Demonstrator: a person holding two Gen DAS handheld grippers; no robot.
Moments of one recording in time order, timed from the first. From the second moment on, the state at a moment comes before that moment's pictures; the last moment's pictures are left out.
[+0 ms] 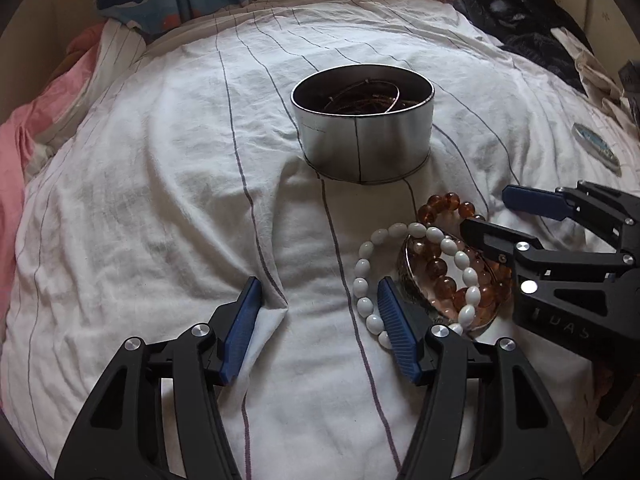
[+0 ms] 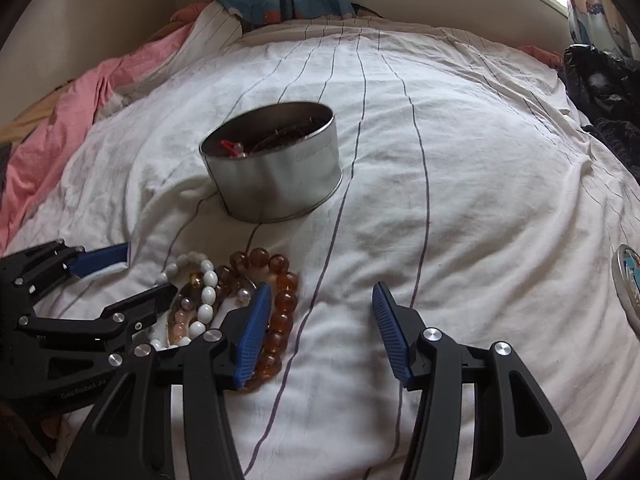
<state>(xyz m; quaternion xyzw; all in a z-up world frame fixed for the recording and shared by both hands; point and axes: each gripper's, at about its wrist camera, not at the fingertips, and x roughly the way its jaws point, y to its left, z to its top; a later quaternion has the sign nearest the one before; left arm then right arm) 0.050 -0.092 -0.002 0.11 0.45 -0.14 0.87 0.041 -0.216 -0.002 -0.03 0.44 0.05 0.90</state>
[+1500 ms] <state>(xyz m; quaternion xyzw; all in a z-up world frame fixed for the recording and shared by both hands) 0.057 -0.074 0.010 0.06 0.44 -0.15 0.88 0.032 -0.248 -0.002 0.13 0.45 0.14 0.87</state>
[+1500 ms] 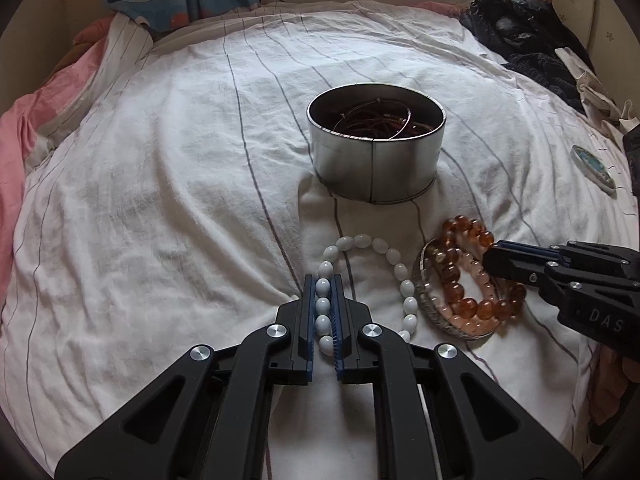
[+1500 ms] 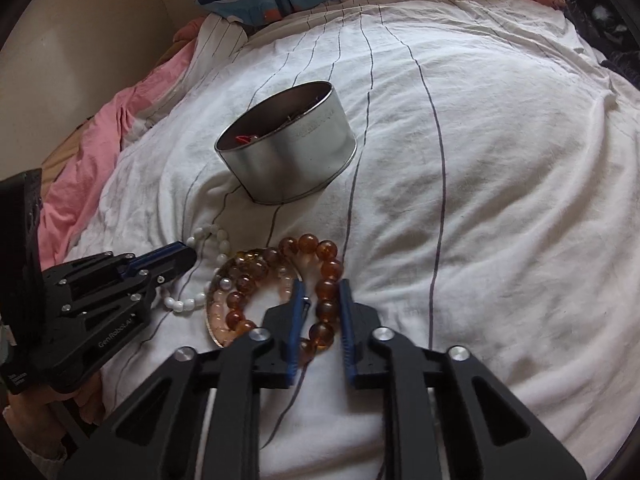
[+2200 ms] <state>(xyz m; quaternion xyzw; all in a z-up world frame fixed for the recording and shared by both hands) 0.056 -0.081 0.088 0.05 0.34 -0.14 0.93 0.031 -0.243 0.083 0.18 0.28 0.26 0.91</state>
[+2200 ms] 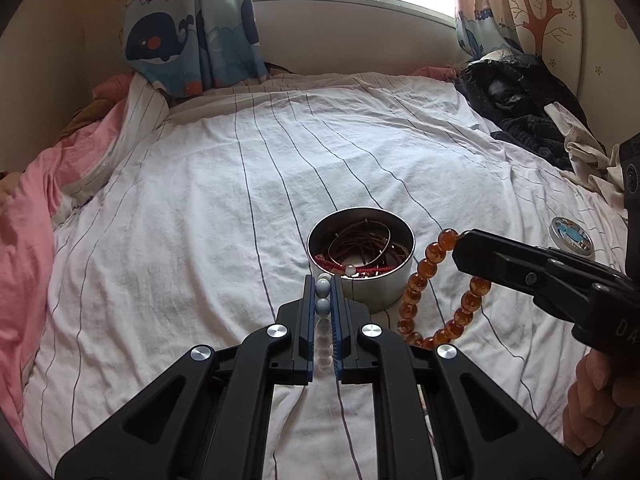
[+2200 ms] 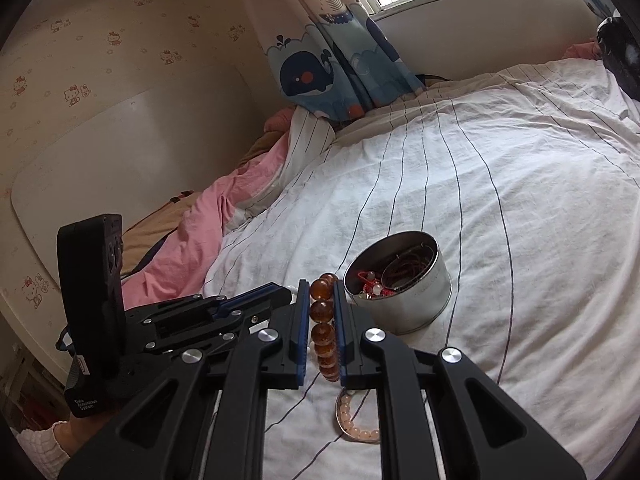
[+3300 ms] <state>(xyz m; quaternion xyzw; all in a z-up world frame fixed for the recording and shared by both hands) 0.116 -0.110 0.109 -0.03 0.30 -0.19 0.93 0.078 -0.270 0.093 0.20 0.26 0.24 0.91</state>
